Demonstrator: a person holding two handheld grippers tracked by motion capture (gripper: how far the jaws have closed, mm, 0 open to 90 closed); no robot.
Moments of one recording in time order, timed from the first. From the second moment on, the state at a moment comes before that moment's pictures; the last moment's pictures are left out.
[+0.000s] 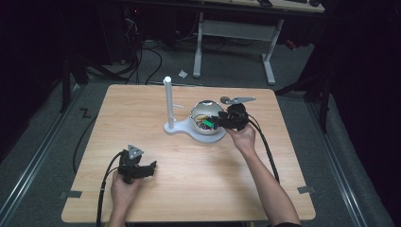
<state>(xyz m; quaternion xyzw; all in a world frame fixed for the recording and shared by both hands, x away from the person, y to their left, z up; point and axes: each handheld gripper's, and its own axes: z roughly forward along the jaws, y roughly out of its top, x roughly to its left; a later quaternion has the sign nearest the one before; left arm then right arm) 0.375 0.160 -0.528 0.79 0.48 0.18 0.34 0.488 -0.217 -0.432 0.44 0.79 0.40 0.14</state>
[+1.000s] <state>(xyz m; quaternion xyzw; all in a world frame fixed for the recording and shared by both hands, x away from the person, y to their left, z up) 0.375 0.160 -0.528 0.79 0.48 0.18 0.34 0.422 -0.280 -0.410 0.47 0.76 0.40 0.19</state>
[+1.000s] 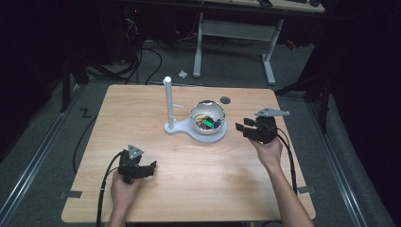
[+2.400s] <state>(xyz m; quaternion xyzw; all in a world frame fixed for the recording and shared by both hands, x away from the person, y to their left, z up) 0.375 0.159 -0.528 0.79 0.48 0.18 0.34 0.353 -0.303 -0.420 0.47 0.75 0.42 0.21</state>
